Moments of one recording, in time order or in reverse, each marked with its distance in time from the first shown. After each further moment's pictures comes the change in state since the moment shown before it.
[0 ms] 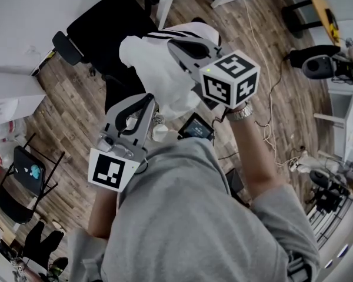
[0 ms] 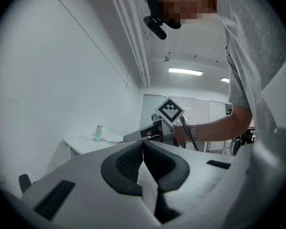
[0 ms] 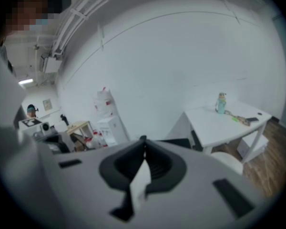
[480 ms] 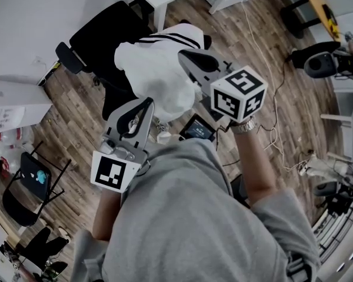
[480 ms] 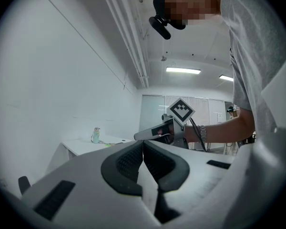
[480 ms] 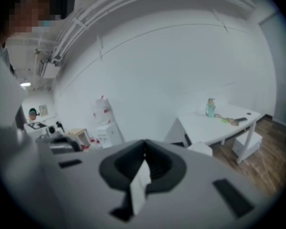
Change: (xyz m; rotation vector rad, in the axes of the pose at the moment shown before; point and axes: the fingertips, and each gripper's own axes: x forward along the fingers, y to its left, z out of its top) left arm 0.006 -0.039 0.006 0.025 -0.010 0.012; right arm -0.074 -0.004 -0.011 0.039 -0.107 -0.043
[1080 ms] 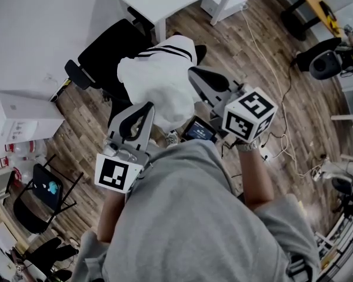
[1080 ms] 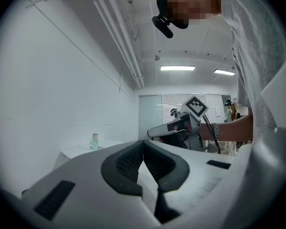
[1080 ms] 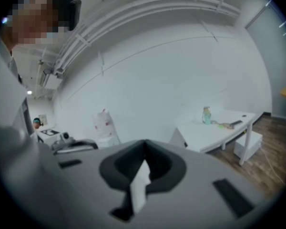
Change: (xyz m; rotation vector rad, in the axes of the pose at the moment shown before) left arm 0.013 -0.020 0.018 0.089 -0.013 -0.008; right arm -0.070 0.006 0.012 0.048 -0.167 -0.001
